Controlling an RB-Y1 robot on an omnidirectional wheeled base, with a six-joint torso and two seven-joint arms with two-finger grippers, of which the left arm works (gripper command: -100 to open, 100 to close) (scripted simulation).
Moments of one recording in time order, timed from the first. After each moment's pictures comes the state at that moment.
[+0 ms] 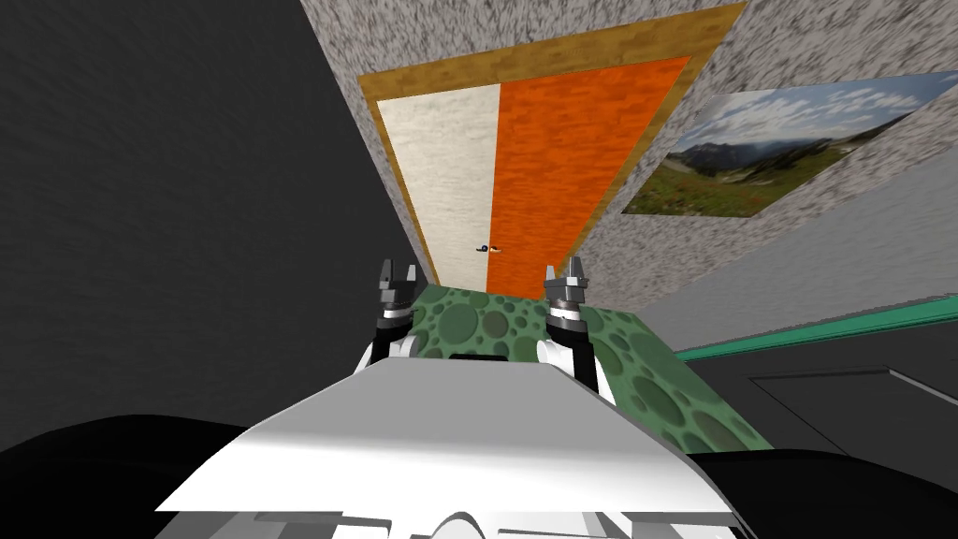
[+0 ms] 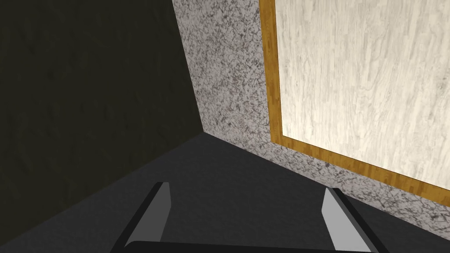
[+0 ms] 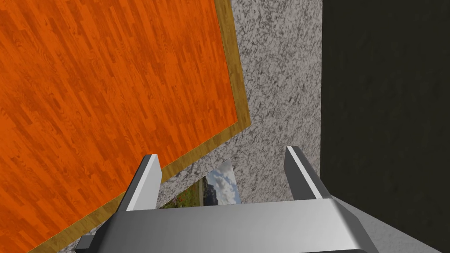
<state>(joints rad) 0.46 0.05 -0.03 -2.16 -0.06 -0.63 0.11</state>
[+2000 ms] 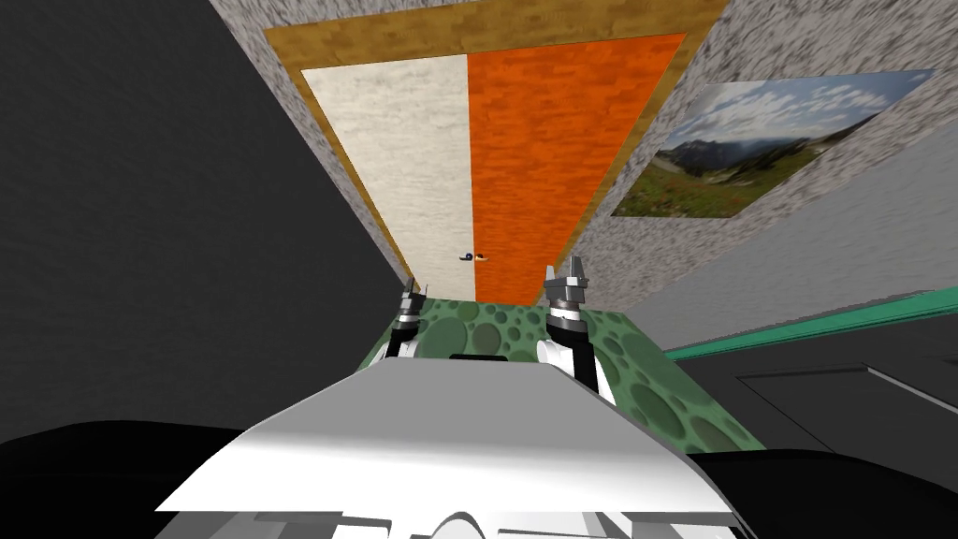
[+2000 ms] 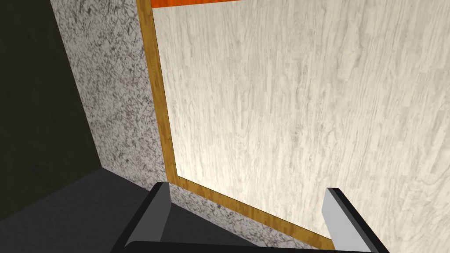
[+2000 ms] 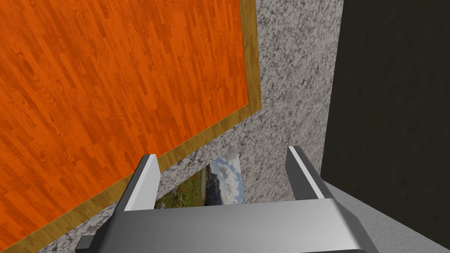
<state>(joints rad) 0.36 0.13 0.00 -1.74 -0.02 -0.70 0.18</state>
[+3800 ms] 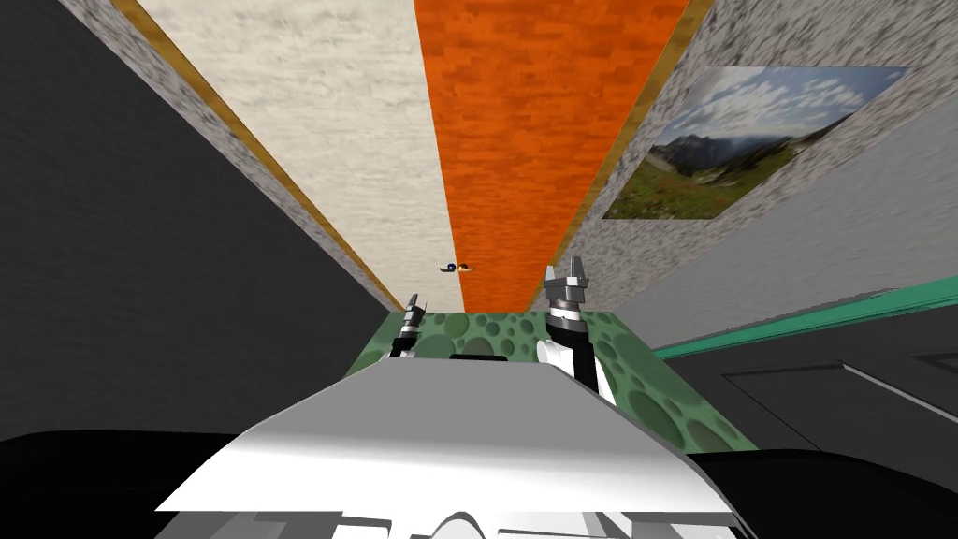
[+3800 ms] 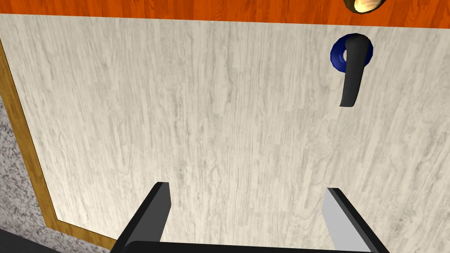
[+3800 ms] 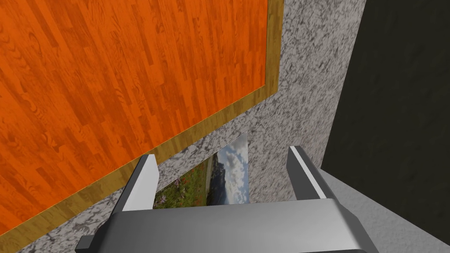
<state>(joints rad) 0.26 0.20 0.04 -1.28 0.02 -0.79 0.24</state>
